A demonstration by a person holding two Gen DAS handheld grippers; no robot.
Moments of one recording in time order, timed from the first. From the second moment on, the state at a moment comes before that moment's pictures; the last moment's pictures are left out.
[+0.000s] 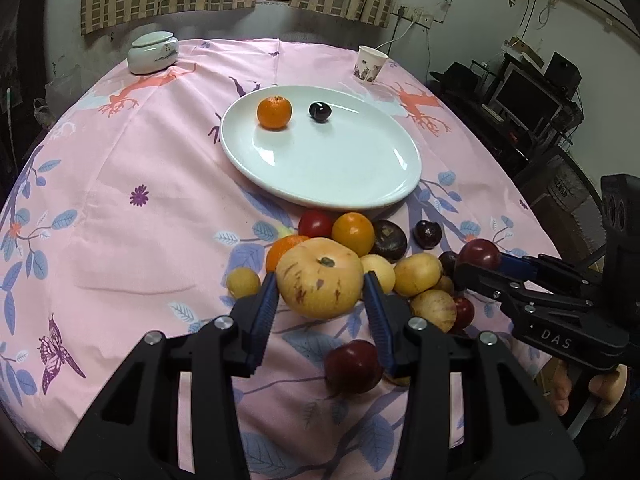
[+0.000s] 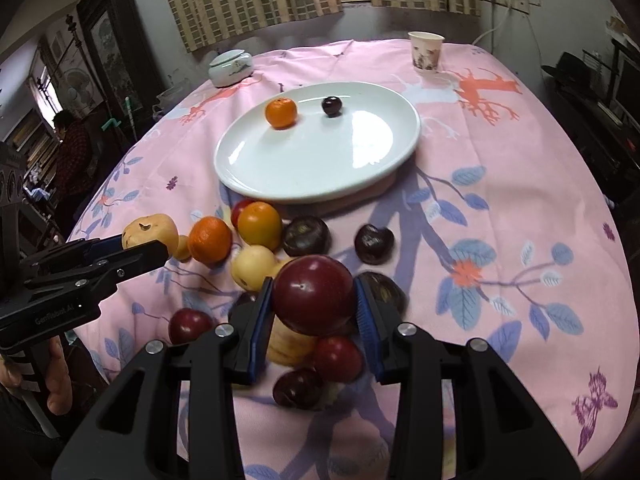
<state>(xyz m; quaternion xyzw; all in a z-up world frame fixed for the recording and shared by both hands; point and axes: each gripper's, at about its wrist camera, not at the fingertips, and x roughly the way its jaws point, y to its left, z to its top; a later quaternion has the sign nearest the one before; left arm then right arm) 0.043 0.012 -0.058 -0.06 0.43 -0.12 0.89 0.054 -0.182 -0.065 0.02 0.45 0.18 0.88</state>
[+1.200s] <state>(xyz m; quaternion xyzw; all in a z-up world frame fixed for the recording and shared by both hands) 0.285 -0.008 -0.022 -0.04 0.42 -0.08 0.90 0.278 -0.148 -0.062 -0.05 0.43 0.17 0.88</state>
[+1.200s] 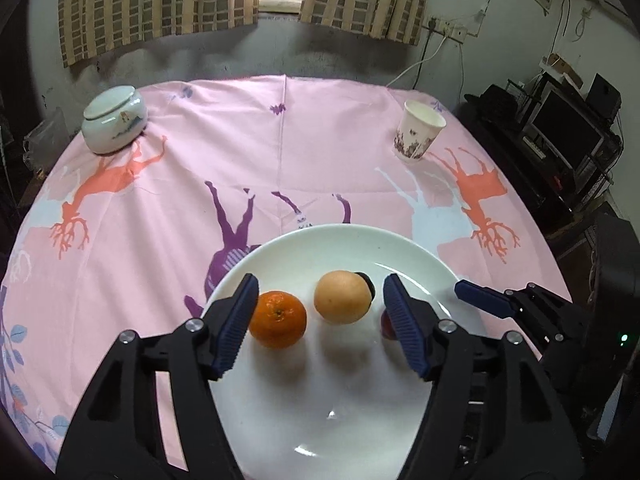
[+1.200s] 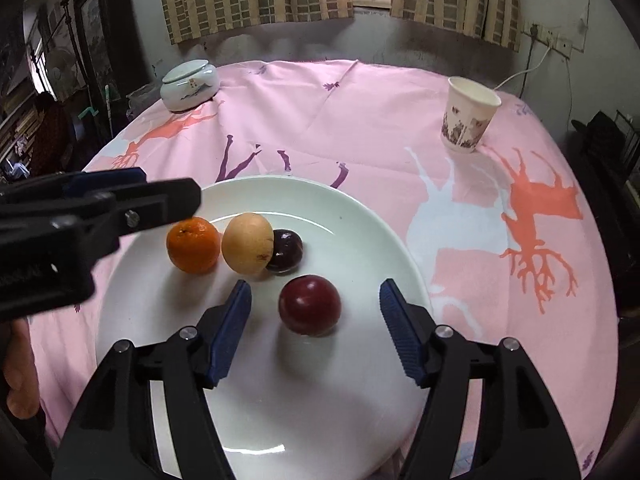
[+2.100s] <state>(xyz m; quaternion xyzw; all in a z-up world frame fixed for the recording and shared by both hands) 0.018 0.025 -0.069 -0.03 0.41 -0.07 0.91 0.025 -0.167 -0.055 -0.05 0.44 0.13 0.89</state>
